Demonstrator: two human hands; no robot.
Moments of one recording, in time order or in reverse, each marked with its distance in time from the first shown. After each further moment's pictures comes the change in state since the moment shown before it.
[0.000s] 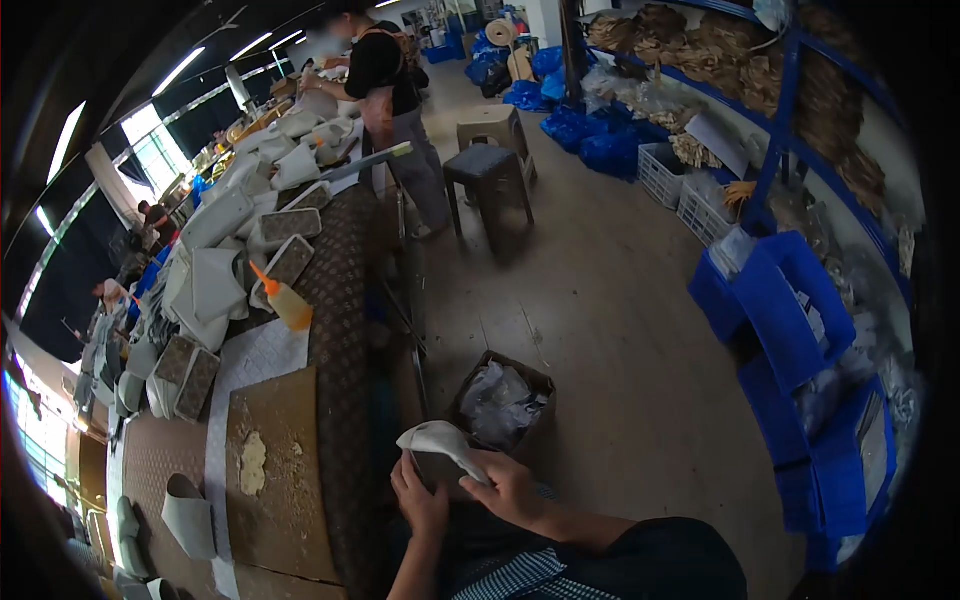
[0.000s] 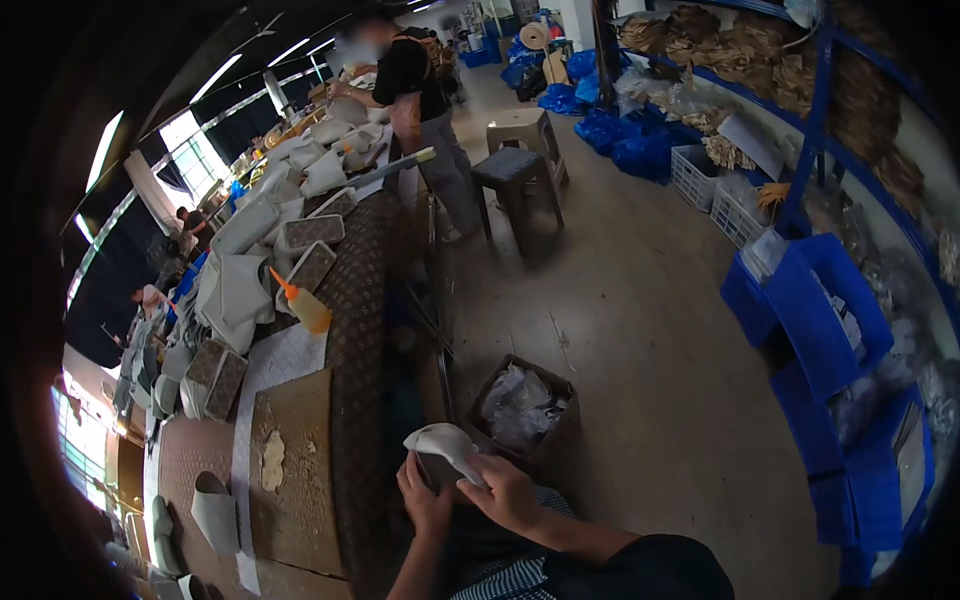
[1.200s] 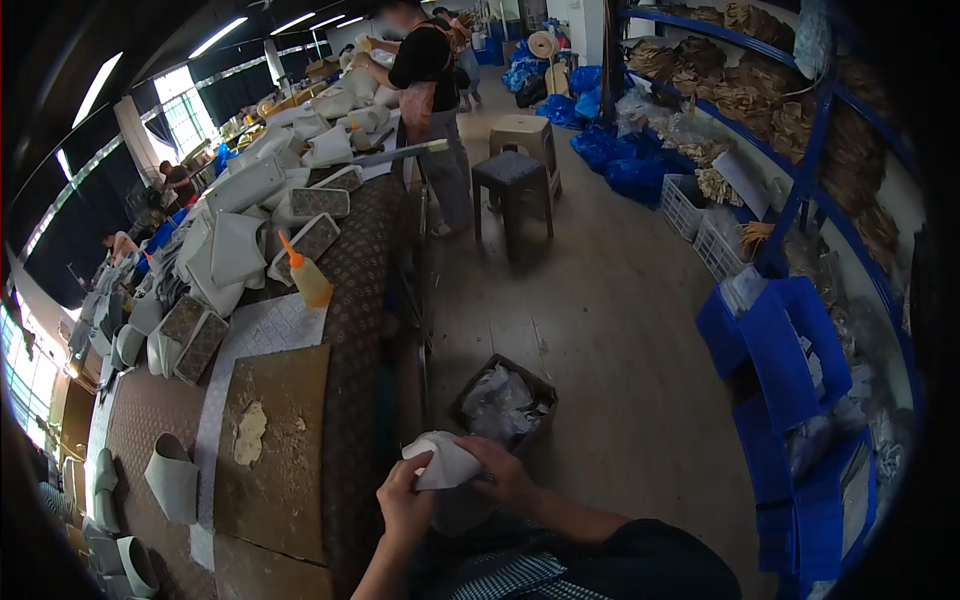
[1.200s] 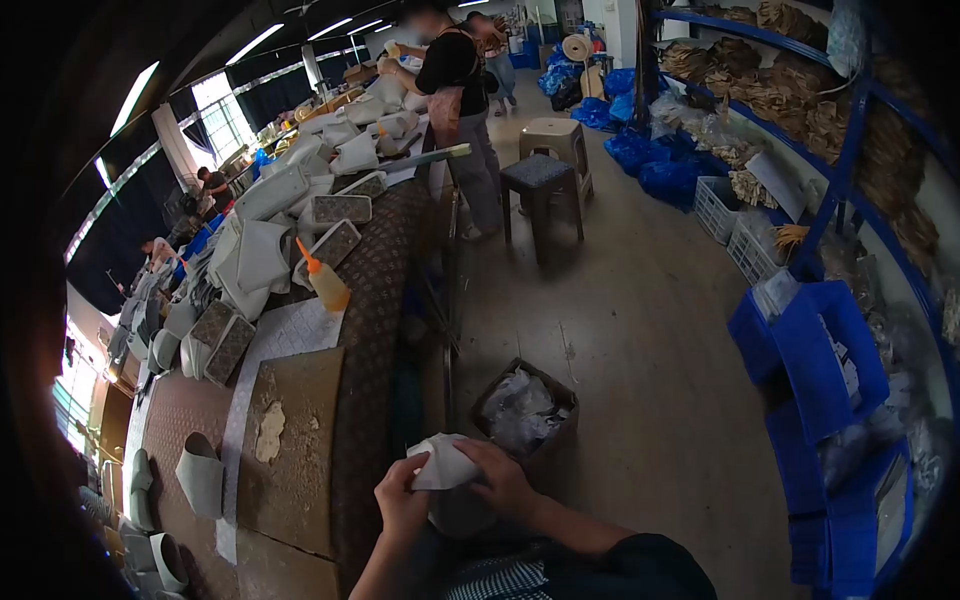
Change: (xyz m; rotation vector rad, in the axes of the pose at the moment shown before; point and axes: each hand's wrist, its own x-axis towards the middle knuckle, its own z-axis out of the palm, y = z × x) left_hand 0.016 0.044 -0.069 -0.411 -0.114 -0.070; right_hand 0.018 0.009 -0.010 -0.020 -0.291 -0.225
